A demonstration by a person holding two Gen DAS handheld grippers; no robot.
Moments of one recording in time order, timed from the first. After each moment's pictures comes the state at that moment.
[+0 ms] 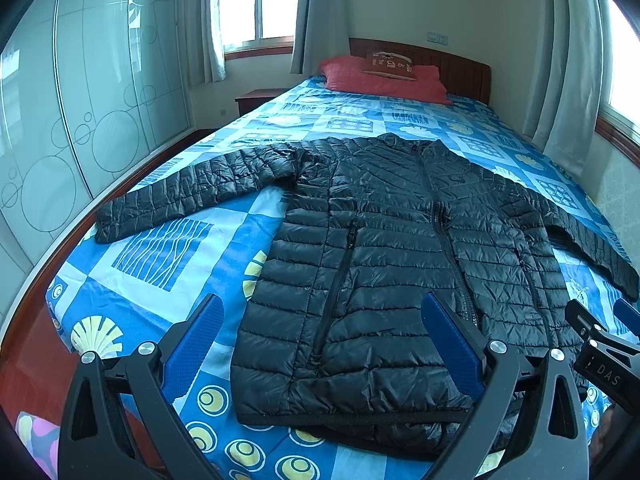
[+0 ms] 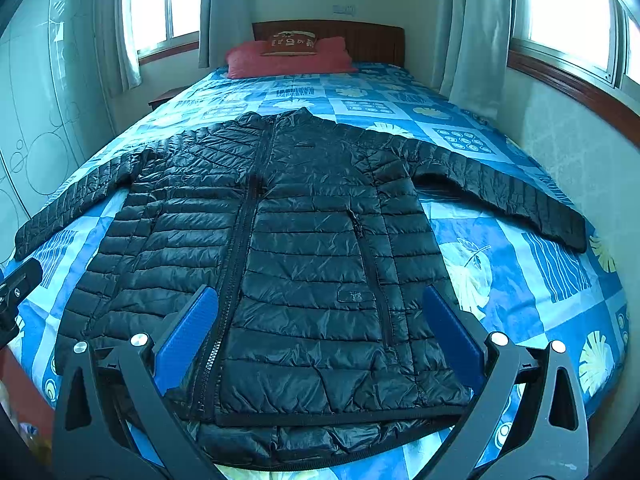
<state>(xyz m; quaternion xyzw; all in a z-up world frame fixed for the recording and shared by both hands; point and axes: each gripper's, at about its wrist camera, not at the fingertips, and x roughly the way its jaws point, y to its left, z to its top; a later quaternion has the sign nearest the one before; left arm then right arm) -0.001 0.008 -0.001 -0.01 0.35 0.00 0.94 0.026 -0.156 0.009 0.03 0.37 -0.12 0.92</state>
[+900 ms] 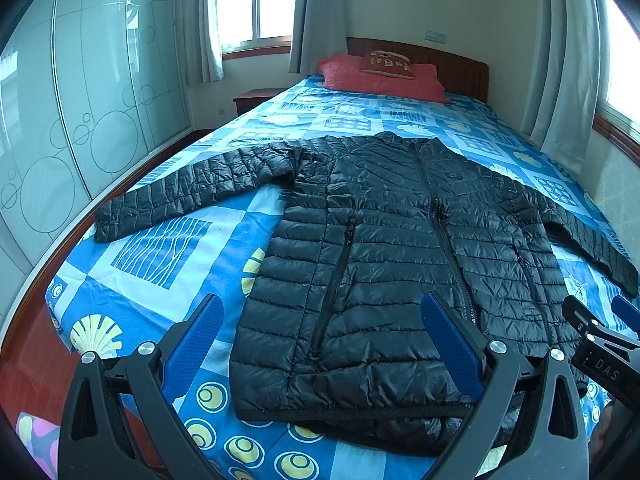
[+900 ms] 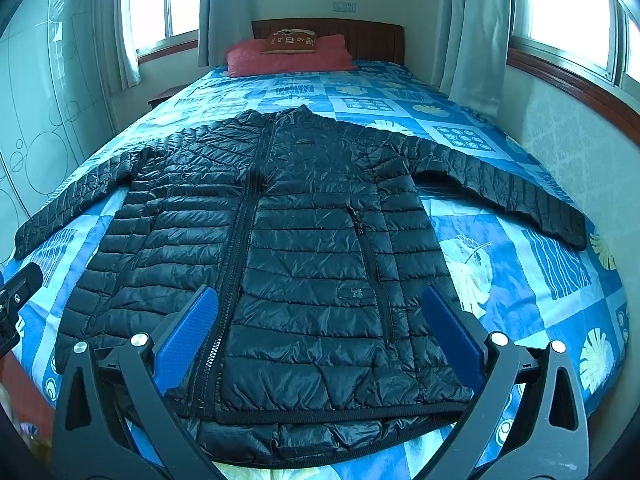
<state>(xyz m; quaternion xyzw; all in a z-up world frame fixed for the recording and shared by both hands) -0.004 0.008 -0.004 -0.01 0.36 0.00 0.93 0.024 -0.155 0.006 0.03 0.37 -0.12 0.92</state>
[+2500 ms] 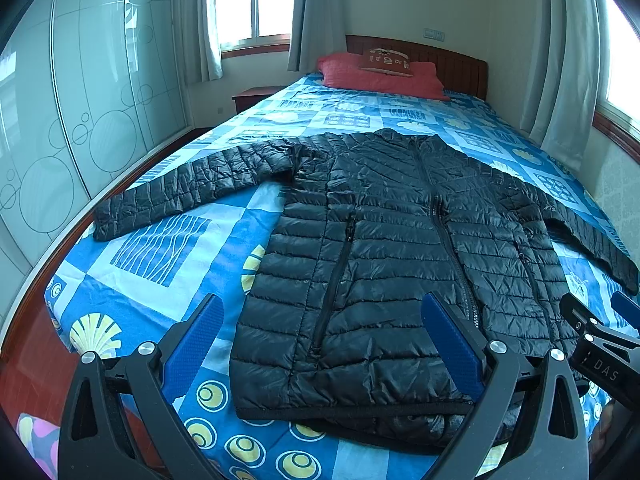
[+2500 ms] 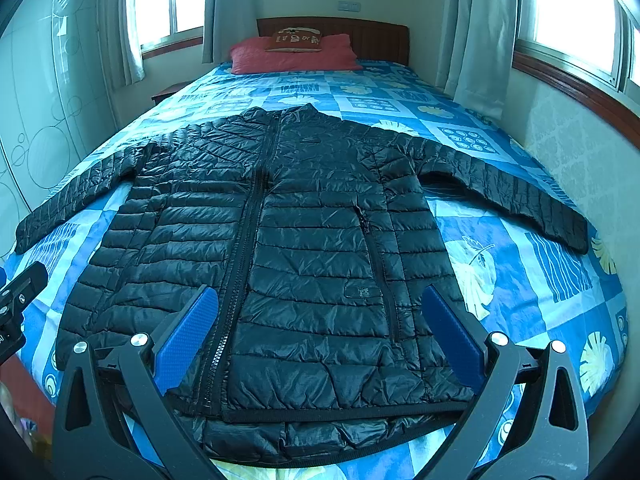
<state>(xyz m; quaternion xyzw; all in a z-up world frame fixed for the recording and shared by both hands) -0.006 0.001 -0.007 0.00 0.36 0.00 0.93 0.026 -0.147 0.006 0.03 0.38 -0.12 0.92</state>
